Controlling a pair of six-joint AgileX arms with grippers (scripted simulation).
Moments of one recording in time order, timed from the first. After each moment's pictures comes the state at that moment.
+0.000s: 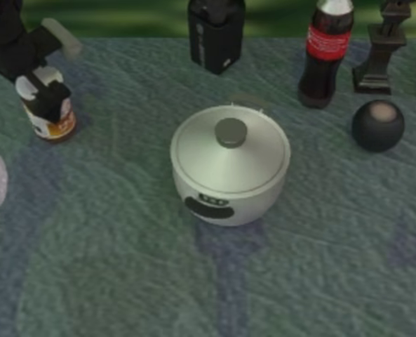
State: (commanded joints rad) left arm -0.02 3.07 3.32 -1.75 0.09 0.88; right arm 0.00 0.00 0.00 0.00 0.00 0.00
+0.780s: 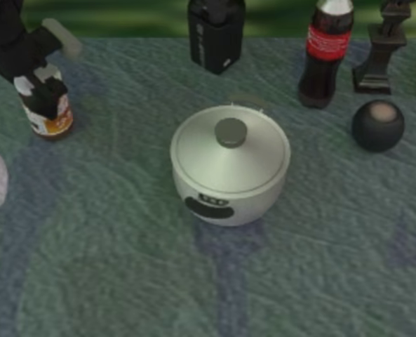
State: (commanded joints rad) left arm -0.02 3.07 3.32 -1.75 0.09 0.88; right arm 0.00 0.00 0.00 0.00 0.00 0.00
